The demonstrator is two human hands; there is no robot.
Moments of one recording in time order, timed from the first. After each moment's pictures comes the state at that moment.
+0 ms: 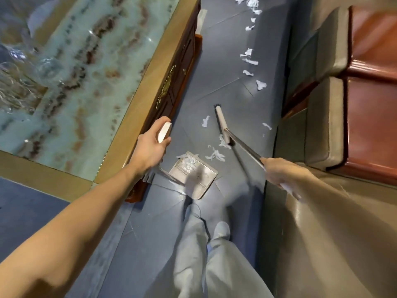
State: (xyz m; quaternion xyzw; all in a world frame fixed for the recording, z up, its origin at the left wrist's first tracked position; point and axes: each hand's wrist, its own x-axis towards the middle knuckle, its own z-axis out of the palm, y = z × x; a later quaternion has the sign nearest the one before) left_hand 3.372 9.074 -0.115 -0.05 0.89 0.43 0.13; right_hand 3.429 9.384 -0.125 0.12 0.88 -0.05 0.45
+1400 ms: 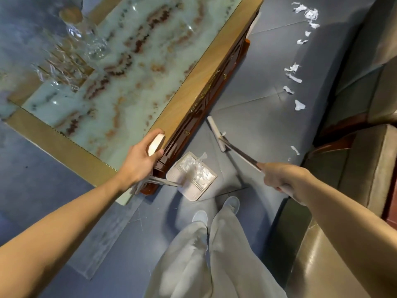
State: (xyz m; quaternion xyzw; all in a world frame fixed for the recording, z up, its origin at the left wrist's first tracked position) left_hand 3.337 8.959 -0.090 -0.11 0.88 0.44 0.13; right_hand 3.294 9.294 -0.126 -0.04 0.86 0.04 0.51
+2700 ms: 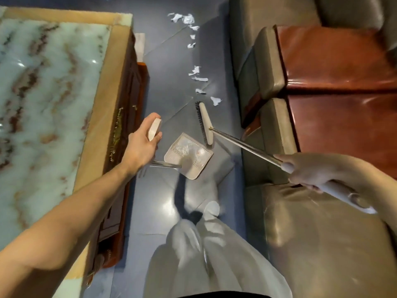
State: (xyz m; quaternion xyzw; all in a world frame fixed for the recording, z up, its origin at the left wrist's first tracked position) left_hand 3.170 9.180 -0.107 0.09 0.88 0.45 0.13; right_hand 3.329 9.501 -0.016 0.23 0.83 -0.19 0.47
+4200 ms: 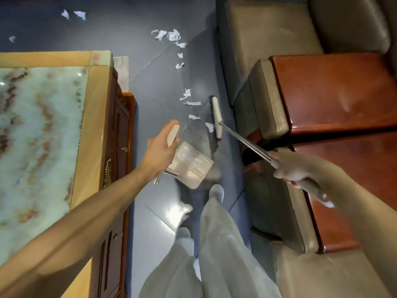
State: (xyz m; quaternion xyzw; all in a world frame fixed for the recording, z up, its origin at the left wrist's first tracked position) left_hand 2.955 9.341 -0.101 0.17 0.87 0.41 0.23; right_hand 3.114 9.608 -0.049 0.33 0.80 -0.27 0.43
